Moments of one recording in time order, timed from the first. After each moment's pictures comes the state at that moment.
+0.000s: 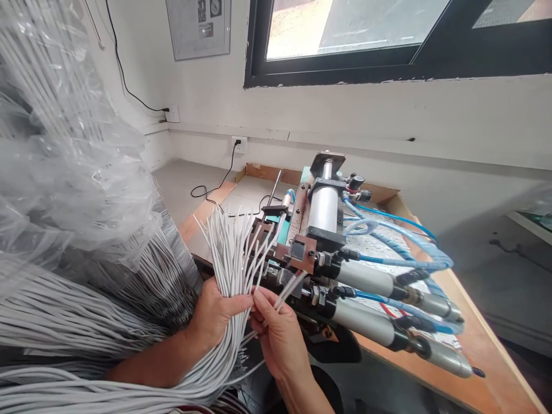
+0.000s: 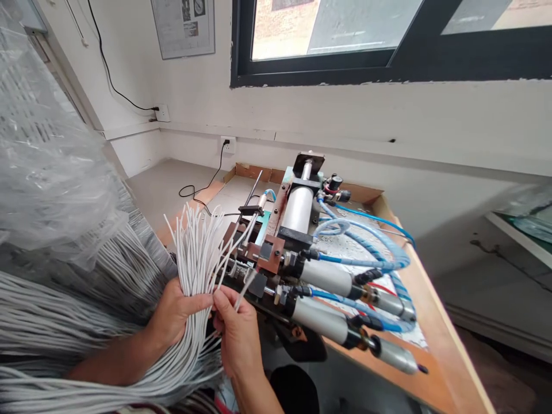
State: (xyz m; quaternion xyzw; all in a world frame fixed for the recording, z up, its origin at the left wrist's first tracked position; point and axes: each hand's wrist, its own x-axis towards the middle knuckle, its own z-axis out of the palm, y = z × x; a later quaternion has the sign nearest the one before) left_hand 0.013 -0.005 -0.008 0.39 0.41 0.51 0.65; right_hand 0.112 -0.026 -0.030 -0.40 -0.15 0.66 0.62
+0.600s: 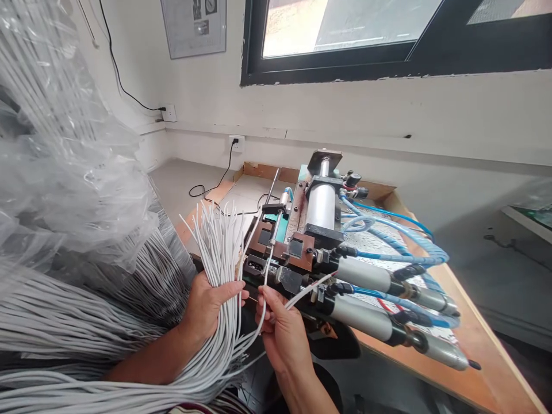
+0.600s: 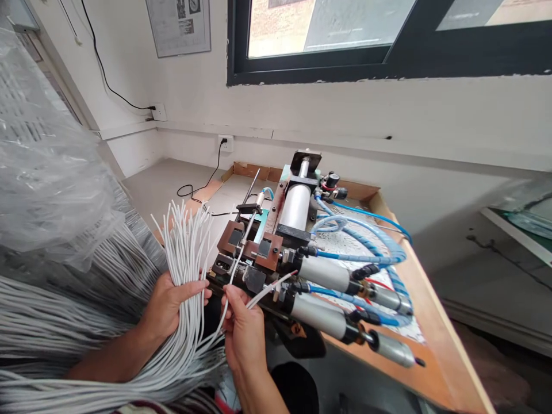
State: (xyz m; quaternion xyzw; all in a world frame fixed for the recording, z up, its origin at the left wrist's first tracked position) left_hand 0.005 0.003 -0.005 0.31 0.47 0.51 0.65; right_hand 0.119 -0.021 -0.036 -0.43 -0.07 0.64 0.64
